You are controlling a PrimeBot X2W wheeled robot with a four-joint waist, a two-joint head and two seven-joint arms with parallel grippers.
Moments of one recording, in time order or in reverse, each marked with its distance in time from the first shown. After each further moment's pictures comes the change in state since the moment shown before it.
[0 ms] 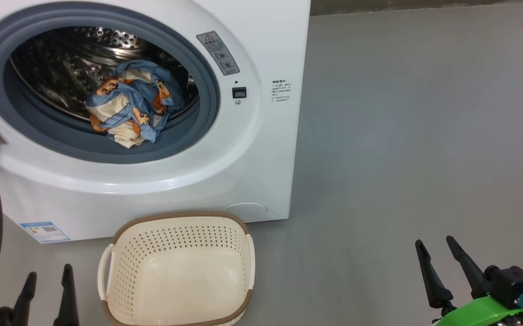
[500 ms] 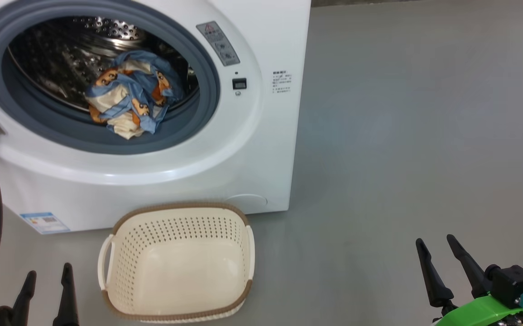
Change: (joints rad) left arm 0.000 0.000 -0.001 -0.006 0.000 0.000 0.000; right arm 0.000 0.000 -0.002 -0.007 0.000 0.000 0.000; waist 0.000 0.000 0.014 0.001
